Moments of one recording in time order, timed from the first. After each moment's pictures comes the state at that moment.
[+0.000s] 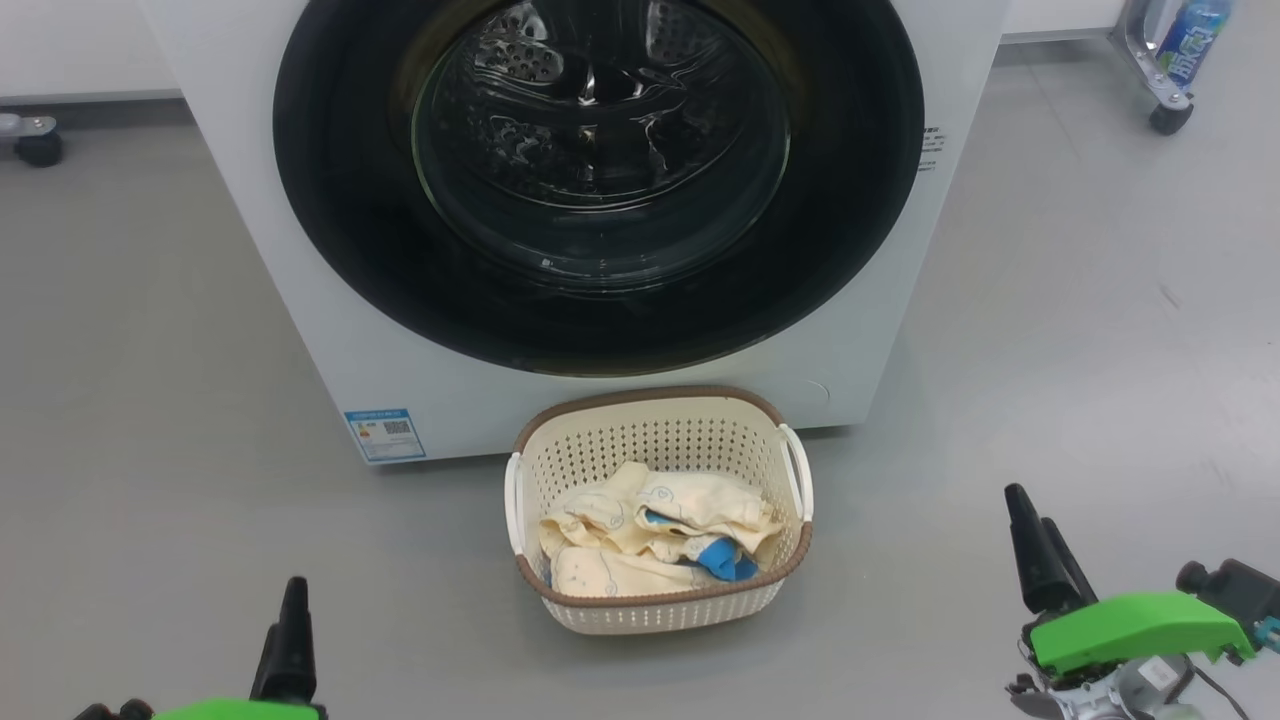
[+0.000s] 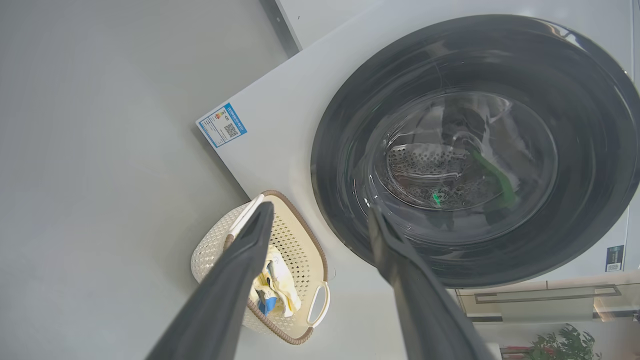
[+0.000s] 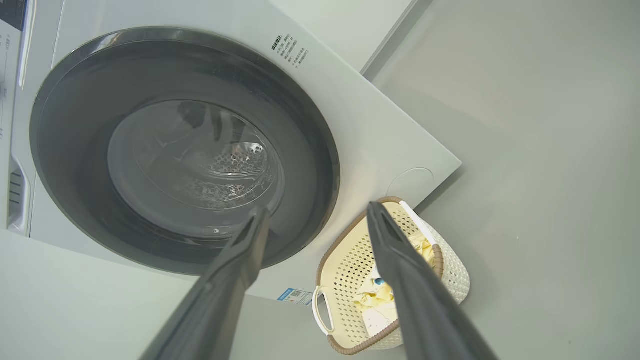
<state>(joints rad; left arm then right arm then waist) 0.03 0.02 0.02 0.27 -1.15 -0.13 -0.06 0.03 -0.03 0.01 0.23 1.01 0.13 -0.06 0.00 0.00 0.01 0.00</state>
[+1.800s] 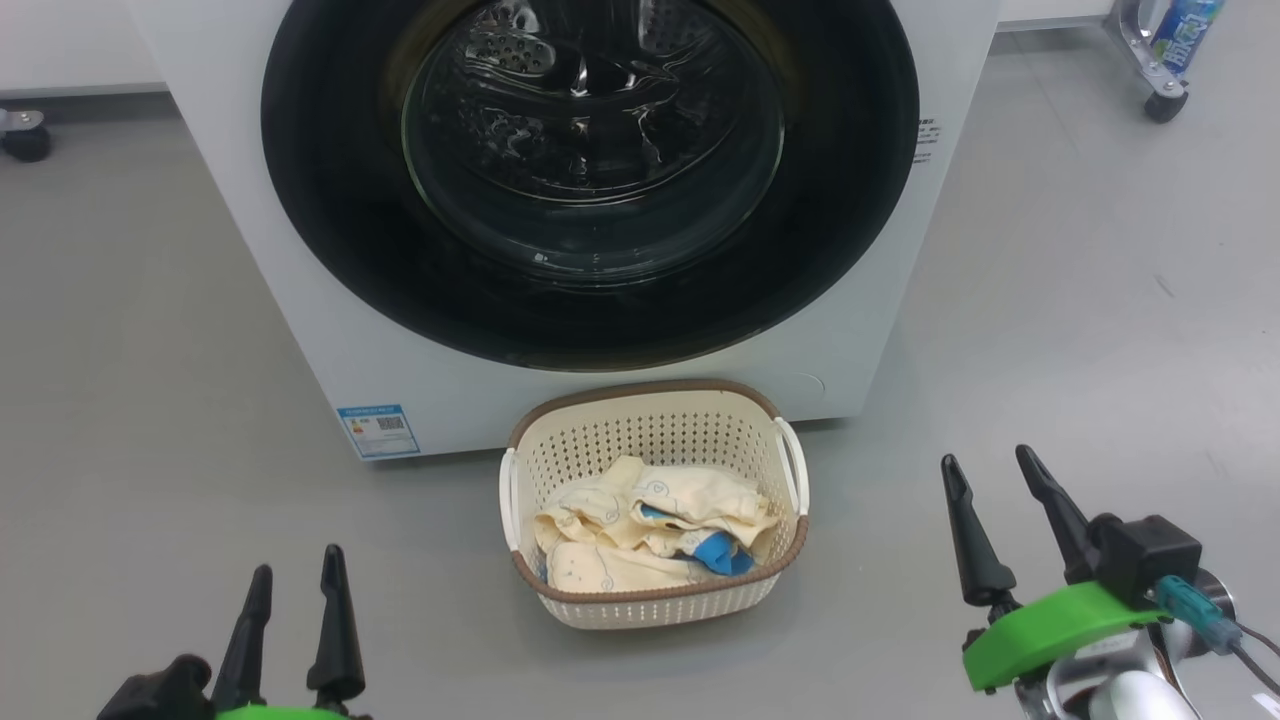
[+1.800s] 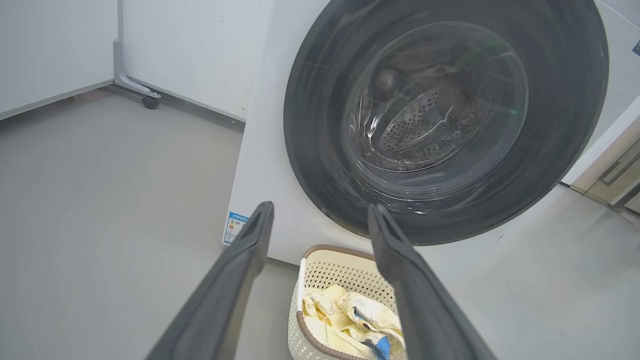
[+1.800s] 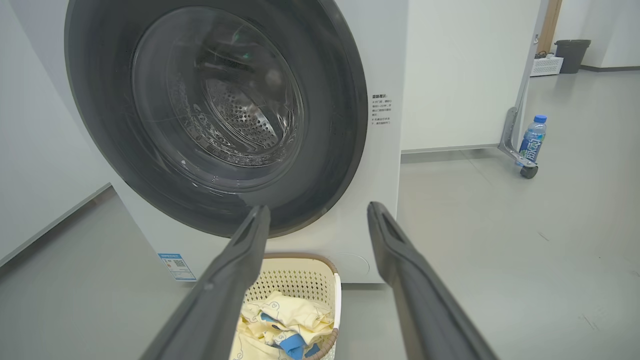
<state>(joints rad) 0.07 0.04 -0.03 0.16 -0.43 -0.13 -0.22 0.01 -0.07 0.11 0.16 0.21 0.13 -0.21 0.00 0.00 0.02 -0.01</state>
